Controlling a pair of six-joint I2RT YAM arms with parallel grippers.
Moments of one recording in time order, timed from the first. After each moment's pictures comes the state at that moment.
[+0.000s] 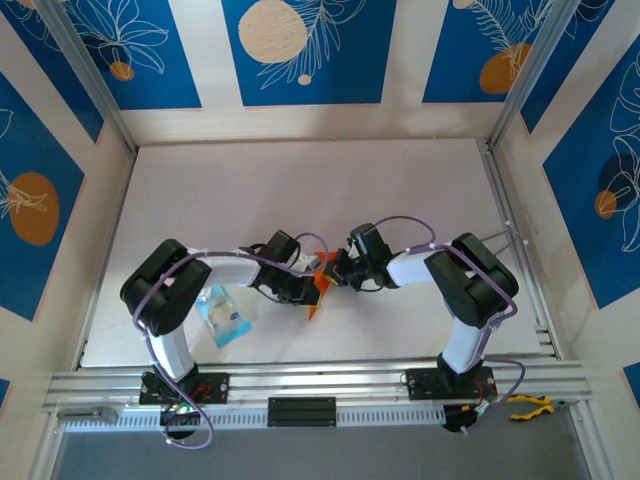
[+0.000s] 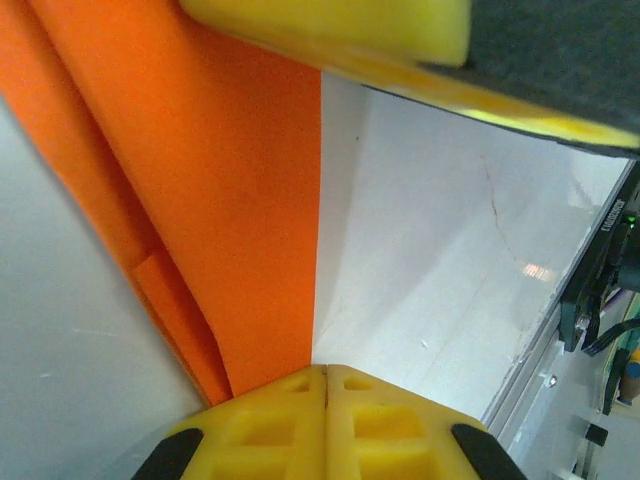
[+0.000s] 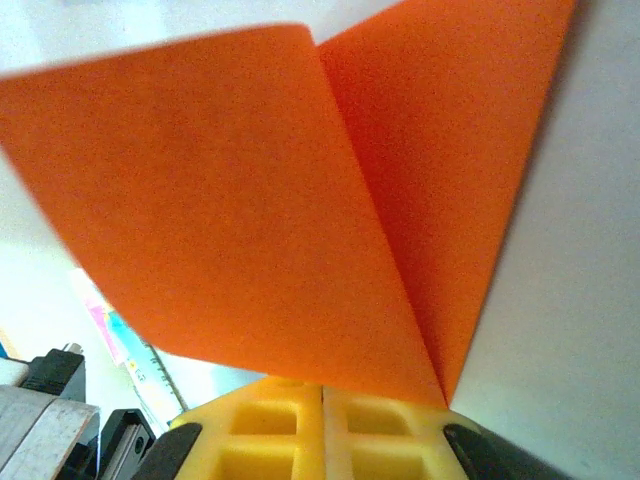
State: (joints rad) left arm -0.69 1.79 0.85 -0.21 0.70 -0.46; right arm 0.58 1.78 0.71 0.22 -0.49 1.15
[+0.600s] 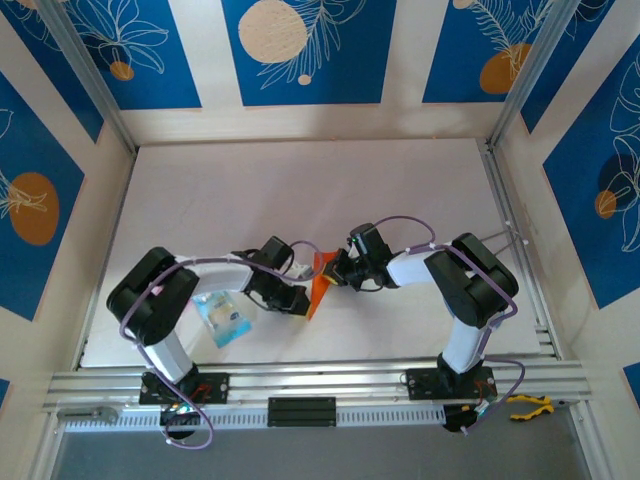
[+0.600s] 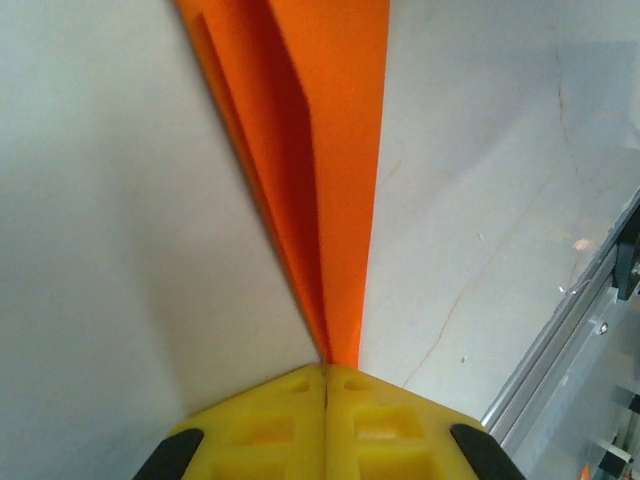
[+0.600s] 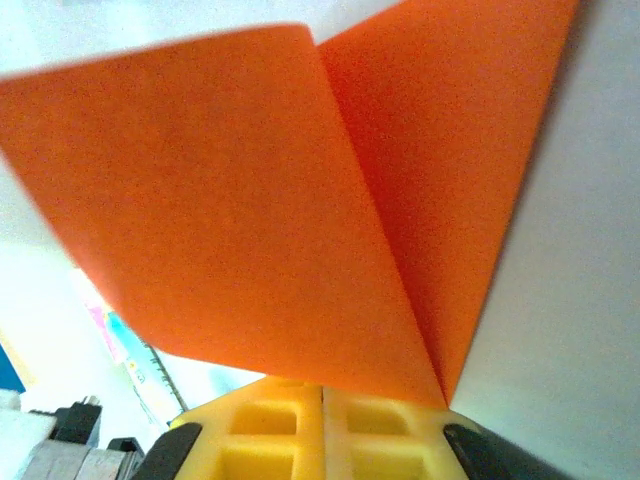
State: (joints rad) left arm -0.69 1.68 0.78 -0.34 0.65 -0.39; right arm 0.58 1.78 0.71 0.21 -0.49 1.15
